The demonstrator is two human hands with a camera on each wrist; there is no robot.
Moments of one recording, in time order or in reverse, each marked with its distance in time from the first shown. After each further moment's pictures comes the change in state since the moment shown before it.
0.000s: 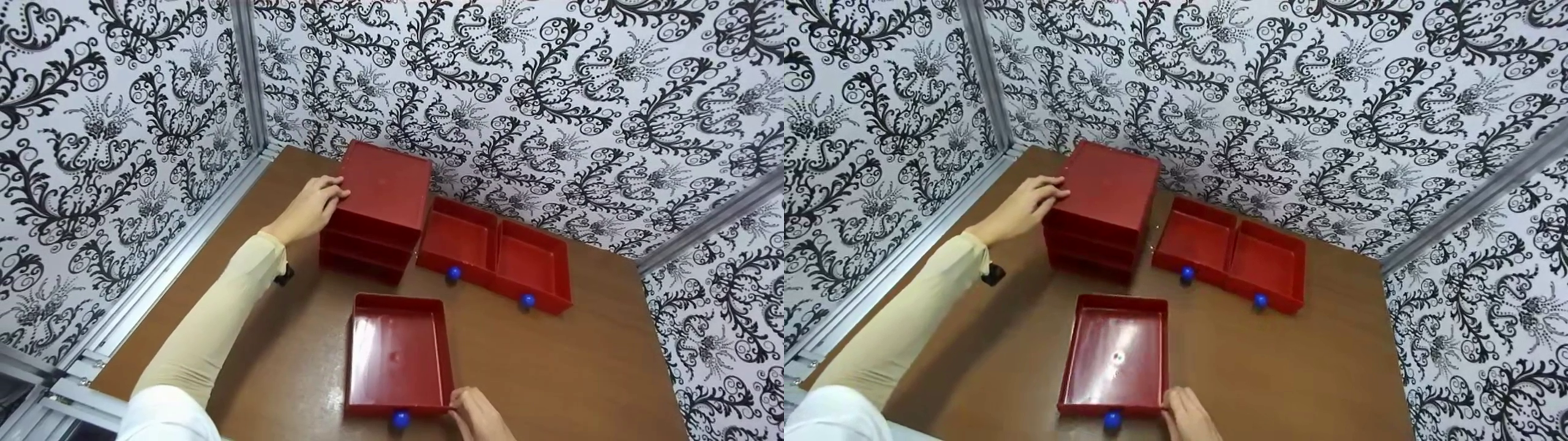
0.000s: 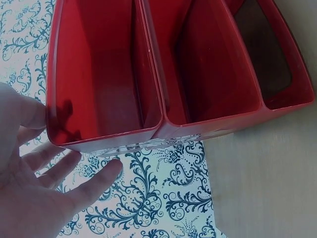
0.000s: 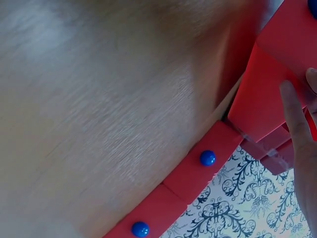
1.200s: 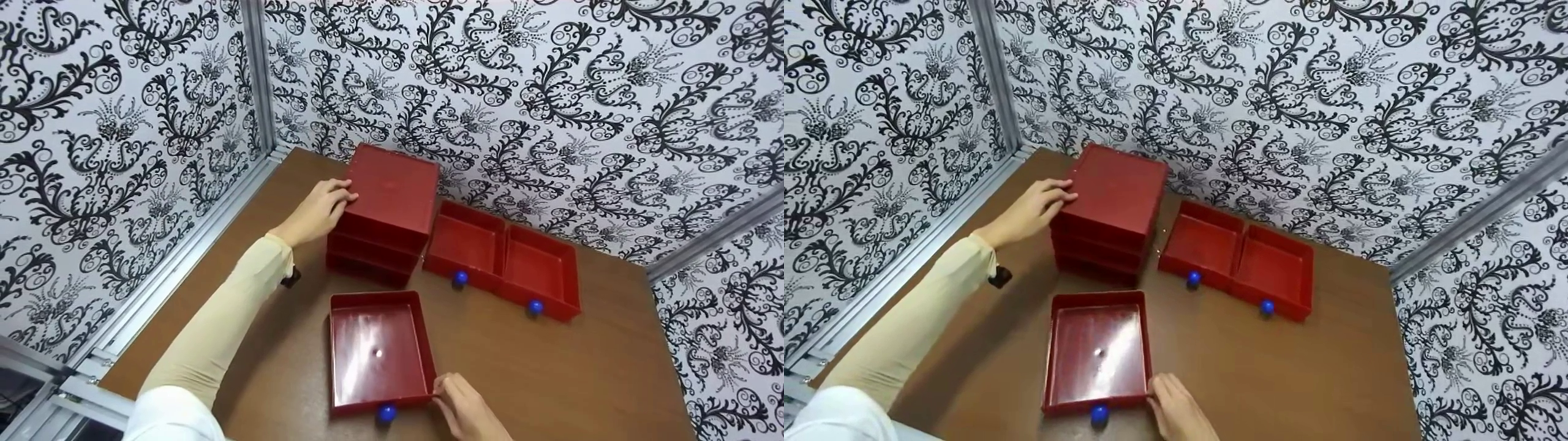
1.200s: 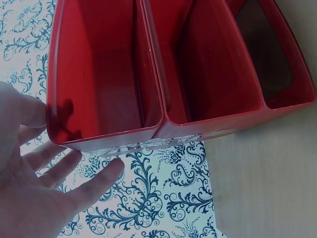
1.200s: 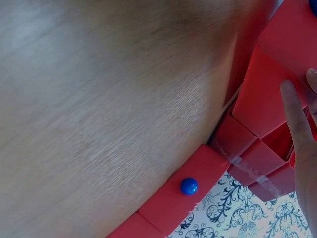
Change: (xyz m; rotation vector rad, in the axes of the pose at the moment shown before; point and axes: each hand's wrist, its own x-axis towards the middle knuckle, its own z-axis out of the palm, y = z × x) left_hand 0.001 -0.001 0.000 0.020 -0.004 0.025; right_hand 0.035 0.005 0.021 0.047 -0.112 -0.030
